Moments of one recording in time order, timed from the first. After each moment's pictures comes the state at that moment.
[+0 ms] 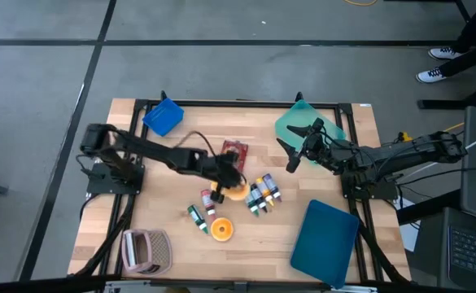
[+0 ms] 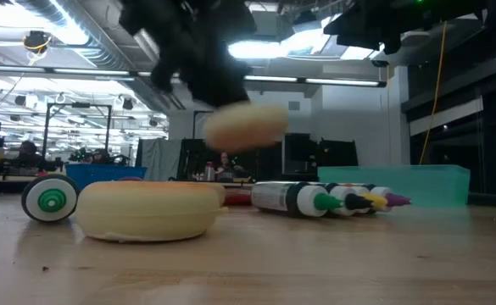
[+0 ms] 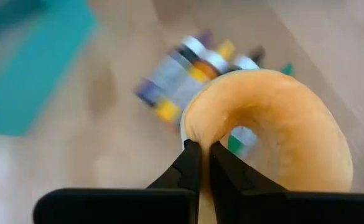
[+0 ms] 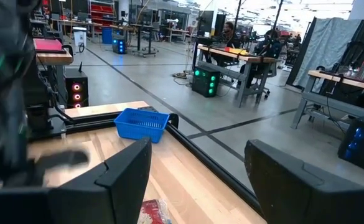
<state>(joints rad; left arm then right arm) -0.06 1.63 1.05 -0.17 -0.05 0.37 0.13 0.97 0.55 0.38 0.69 -0.07</state>
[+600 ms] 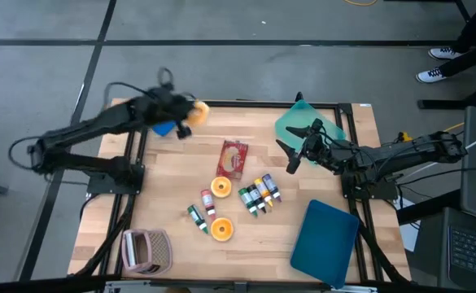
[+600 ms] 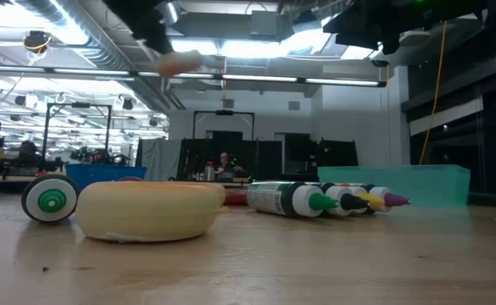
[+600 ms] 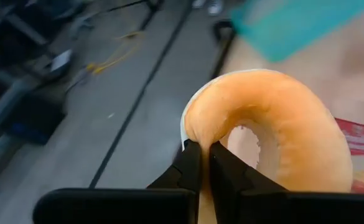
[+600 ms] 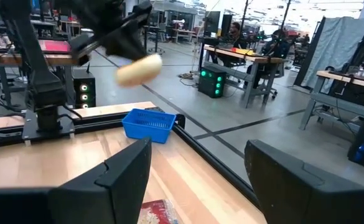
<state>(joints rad) 0.46 1.02 1.04 -0.56 -0.27 0.35 0.13 0.97 0.55 0.38 0.66 -0.06</state>
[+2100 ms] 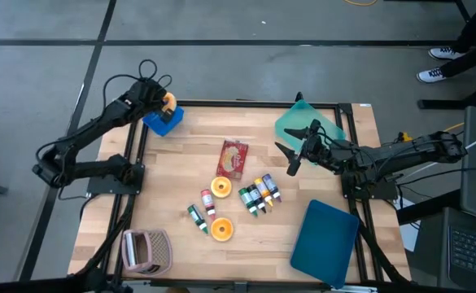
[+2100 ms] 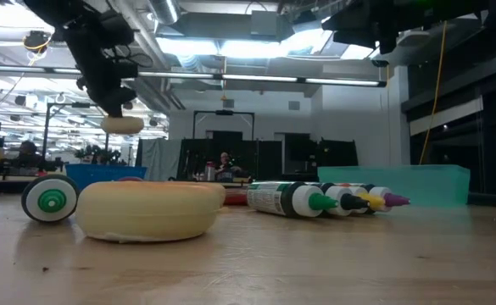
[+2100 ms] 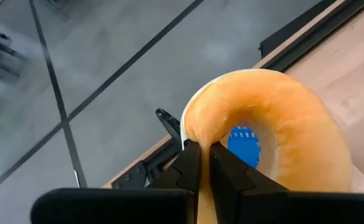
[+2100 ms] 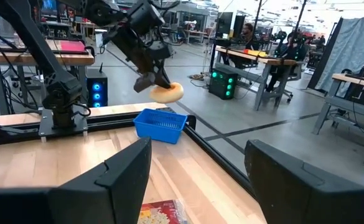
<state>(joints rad) 0.99 1.05 0.77 -0.51 -0.32 0.24 0.13 0.97 0.55 0.38 0.61 -0.07</state>
